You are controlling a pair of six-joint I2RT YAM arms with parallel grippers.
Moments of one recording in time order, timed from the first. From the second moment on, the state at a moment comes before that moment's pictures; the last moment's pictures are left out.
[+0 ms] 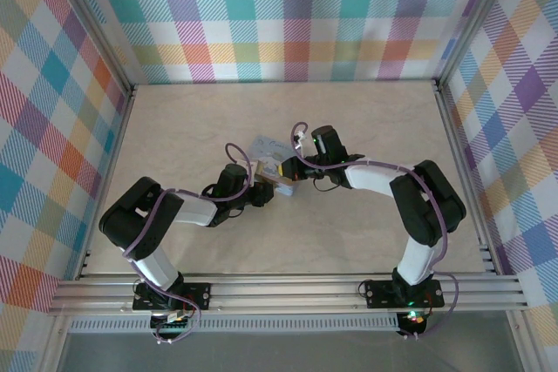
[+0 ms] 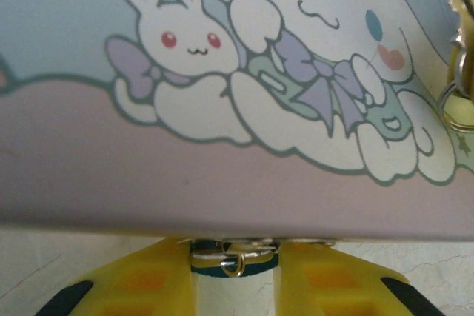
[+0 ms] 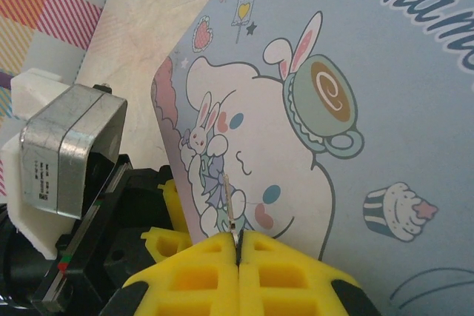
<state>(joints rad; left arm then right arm) -0.58 1.68 0.54 0.51 0.22 -0.50 0.58 1.76 0.97 0.09 -0.57 0.46</state>
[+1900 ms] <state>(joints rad) -0.59 1.44 0.69 0.01 0.41 -0.90 0.85 1.51 0.43 0.55 -0.16 0.17</state>
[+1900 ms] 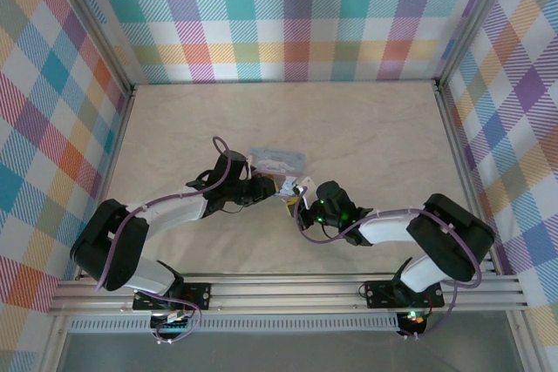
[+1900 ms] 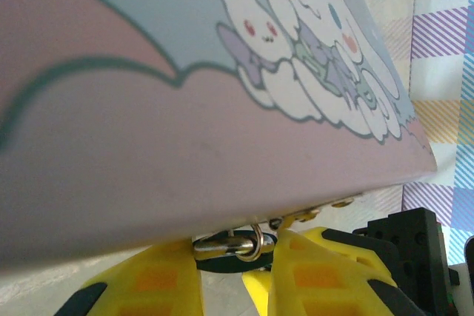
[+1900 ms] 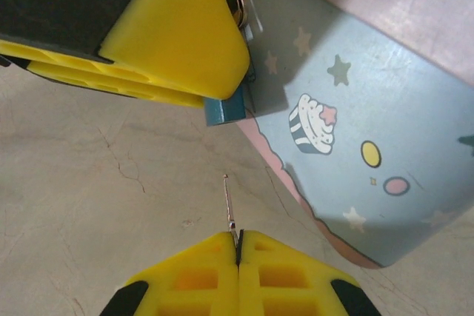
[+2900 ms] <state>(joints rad) -0.59 1.44 0.70 -0.01 0.41 -0.90 0.85 1.55 0.47 0.59 -0.14 0.17</state>
